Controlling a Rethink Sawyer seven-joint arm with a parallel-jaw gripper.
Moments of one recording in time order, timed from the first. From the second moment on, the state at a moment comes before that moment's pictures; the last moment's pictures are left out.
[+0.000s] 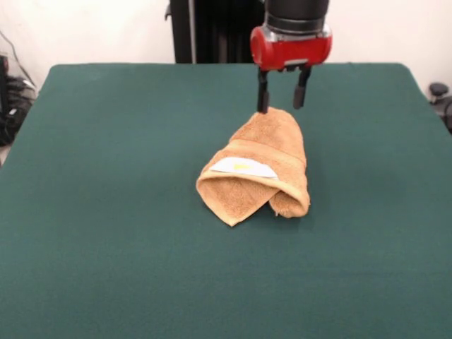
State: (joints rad) arm -0.22 -0.69 0.14 1.77 -0.34 0.39 1.57
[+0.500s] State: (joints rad) arm -0.27 -0.56 0.22 1.68 -0.50 0.40 1.57
